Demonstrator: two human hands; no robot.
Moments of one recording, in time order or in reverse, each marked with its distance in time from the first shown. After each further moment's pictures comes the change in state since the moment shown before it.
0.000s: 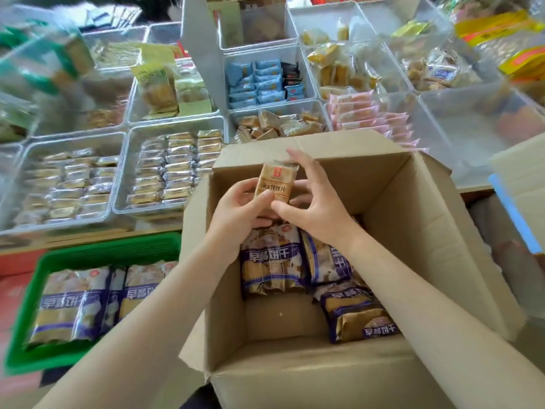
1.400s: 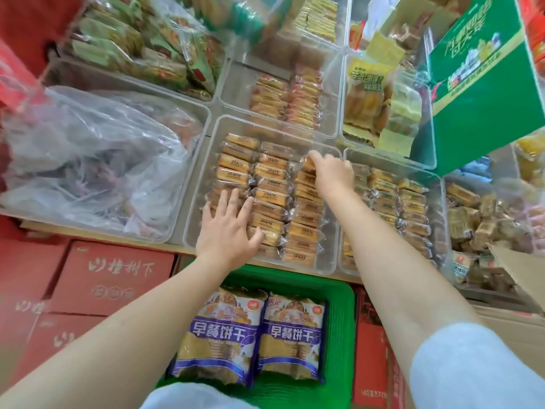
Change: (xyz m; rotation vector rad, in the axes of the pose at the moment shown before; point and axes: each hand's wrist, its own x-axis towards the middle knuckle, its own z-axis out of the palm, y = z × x) left_hand 0.150 -0.110 -0.593 1.281 -0.003 -0.050; right_hand 0.395 0.002 0.513 -1.366 -0.300 0.273
